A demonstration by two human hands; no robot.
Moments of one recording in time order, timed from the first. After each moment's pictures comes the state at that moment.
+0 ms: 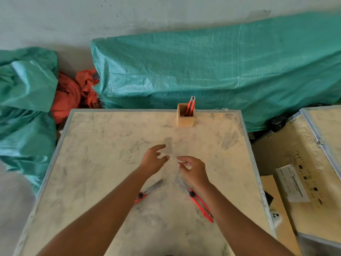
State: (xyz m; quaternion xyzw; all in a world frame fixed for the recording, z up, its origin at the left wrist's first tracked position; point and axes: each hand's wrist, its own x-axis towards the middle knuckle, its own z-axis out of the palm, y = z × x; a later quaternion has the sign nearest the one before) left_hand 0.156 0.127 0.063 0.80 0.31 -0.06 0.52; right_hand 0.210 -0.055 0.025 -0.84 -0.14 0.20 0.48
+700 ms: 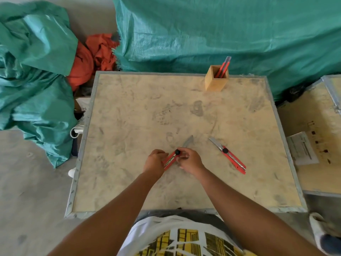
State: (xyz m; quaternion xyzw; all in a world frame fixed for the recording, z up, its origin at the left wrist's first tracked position) left_hand -0.059 0.180 -0.015 0.87 0.27 -0.12 0.40; right_hand 0.031 0.034 -0.016 -0.81 0.00 0.37 0.45
